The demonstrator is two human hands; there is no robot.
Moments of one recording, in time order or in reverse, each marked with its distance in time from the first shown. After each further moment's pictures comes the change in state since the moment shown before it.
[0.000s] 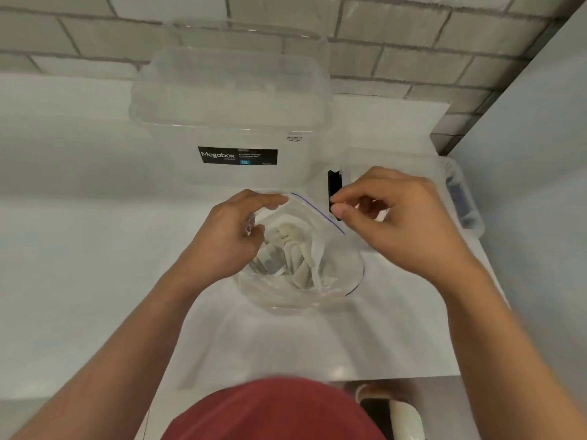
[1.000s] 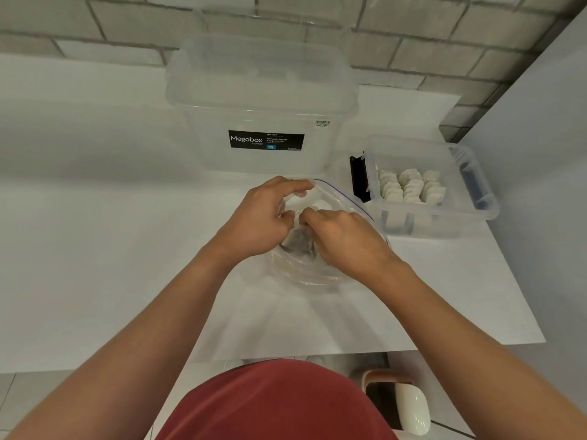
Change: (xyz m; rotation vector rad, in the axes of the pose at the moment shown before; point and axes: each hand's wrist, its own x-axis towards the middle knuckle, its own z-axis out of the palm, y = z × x) left_hand -0.005 -0.015 -0.006 -0.091 -0.088 0.032; right_hand -0.010 0.001 0.125 -0.545 -0.241 -0.171
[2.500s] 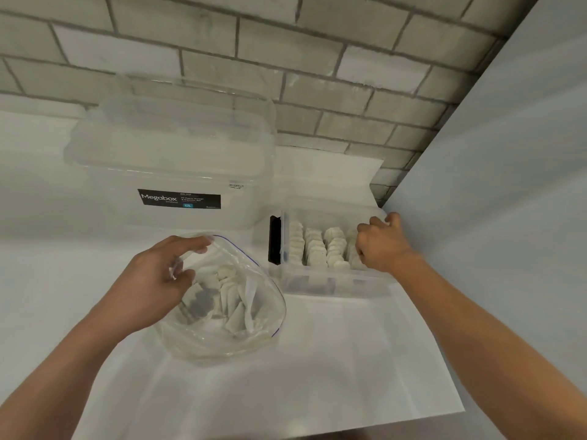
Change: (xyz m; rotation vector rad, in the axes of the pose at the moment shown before) left_hand 0.007 0.010 0.012 -0.005 0.155 -0.146; right_hand -0.018 0.264 -0.033 -0.628 -0.418 0.268
